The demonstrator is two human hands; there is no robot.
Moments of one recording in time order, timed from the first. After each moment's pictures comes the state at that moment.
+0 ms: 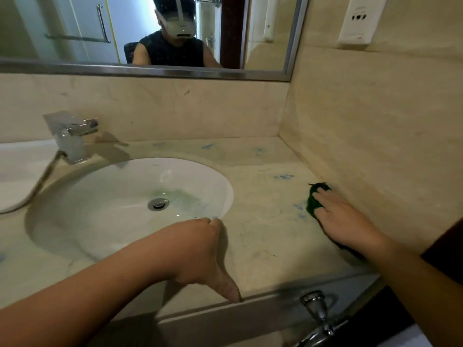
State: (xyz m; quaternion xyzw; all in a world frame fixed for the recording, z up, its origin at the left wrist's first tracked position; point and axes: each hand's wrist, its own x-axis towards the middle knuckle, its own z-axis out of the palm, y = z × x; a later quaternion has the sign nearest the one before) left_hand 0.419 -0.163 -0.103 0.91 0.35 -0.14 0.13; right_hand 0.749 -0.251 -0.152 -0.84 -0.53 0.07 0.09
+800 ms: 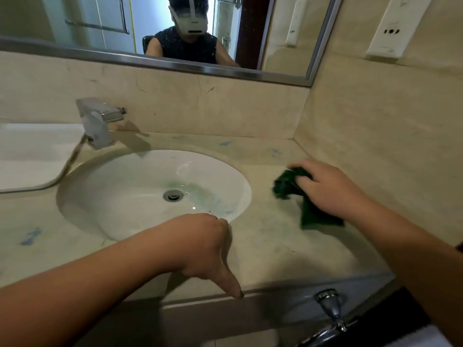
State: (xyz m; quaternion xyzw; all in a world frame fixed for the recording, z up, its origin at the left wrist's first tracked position) left_hand 0.381 -0.160 -0.102 0.92 0.34 -0.13 0.11; right_hand 0.658 -0.207 -0.072 -0.77 -0.61 0.03 0.18
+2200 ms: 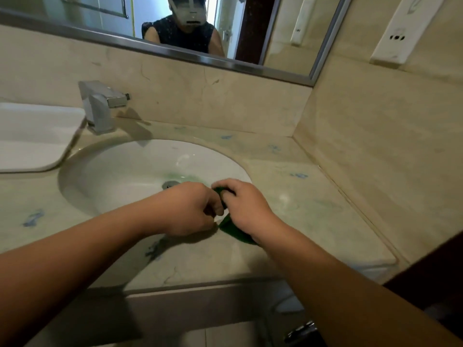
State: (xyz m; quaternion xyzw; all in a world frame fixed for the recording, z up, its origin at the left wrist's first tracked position) left_hand 0.357 -0.113 -0.117 0.92 0.34 0.05 0.20; right_hand 0.511 -0.170 -0.133 -0.73 -0.57 0.19 0.32
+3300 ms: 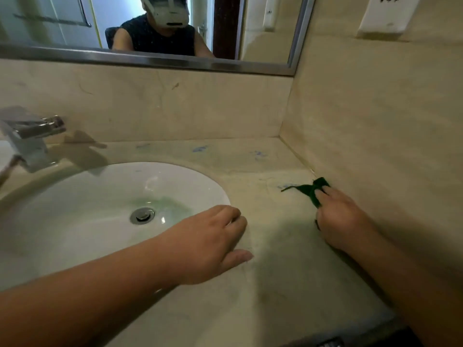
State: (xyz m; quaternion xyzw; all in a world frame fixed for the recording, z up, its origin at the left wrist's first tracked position) left_hand 0.459 -0.081 -0.154 0.99 0.13 0.07 0.01; right_hand 0.761 -0.194 -0.155 -0.86 -0.50 -0.03 -0.01
